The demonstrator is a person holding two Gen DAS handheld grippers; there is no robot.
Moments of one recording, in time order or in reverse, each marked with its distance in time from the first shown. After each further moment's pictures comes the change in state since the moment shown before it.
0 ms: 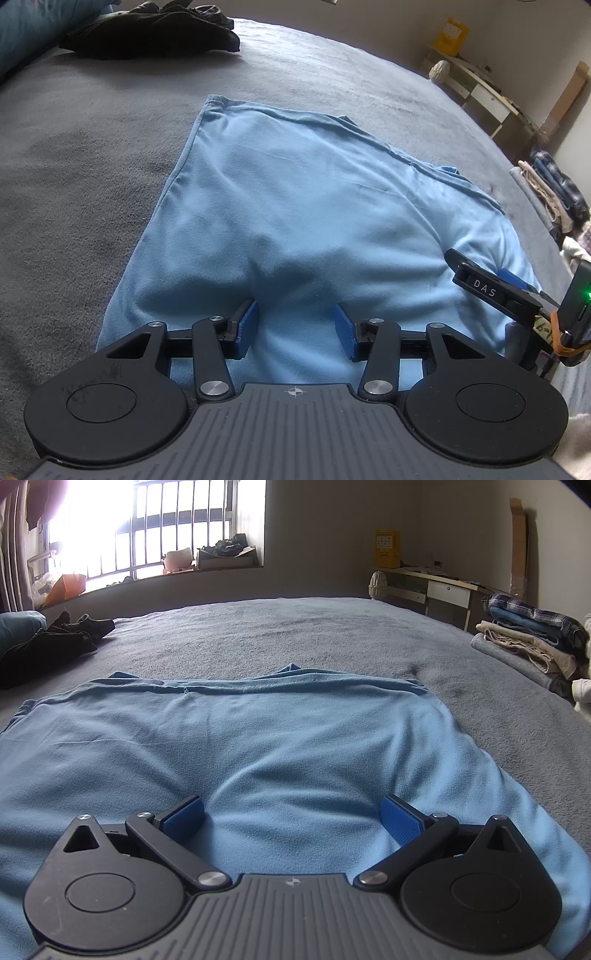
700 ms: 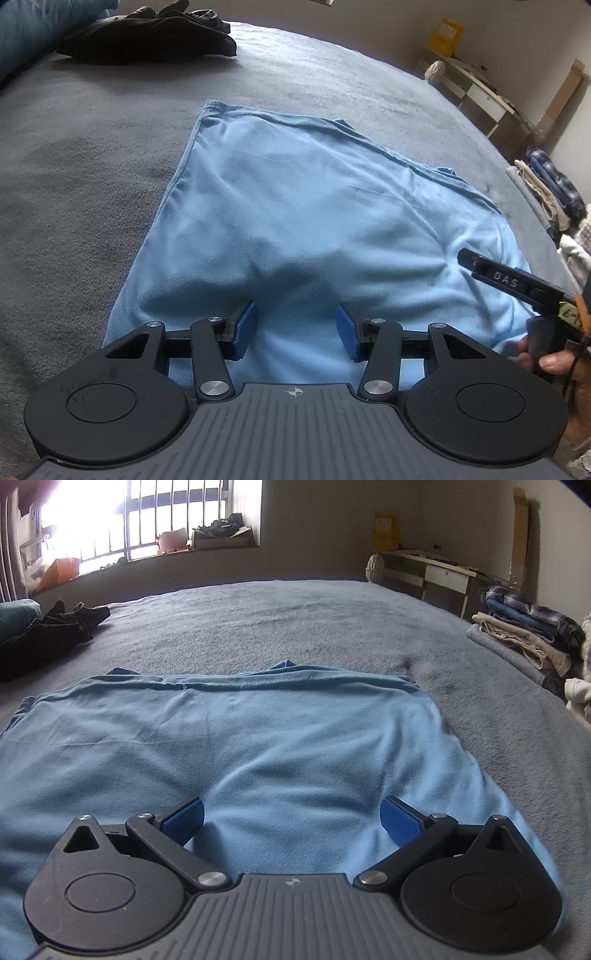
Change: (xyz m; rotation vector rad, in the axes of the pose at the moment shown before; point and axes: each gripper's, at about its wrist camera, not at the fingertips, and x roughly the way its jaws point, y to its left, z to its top) left arm -0.001 -0.001 0.001 0.019 -0.004 0.002; right arm -0.021 0.002 0.024 -0.005 0.086 -0.022
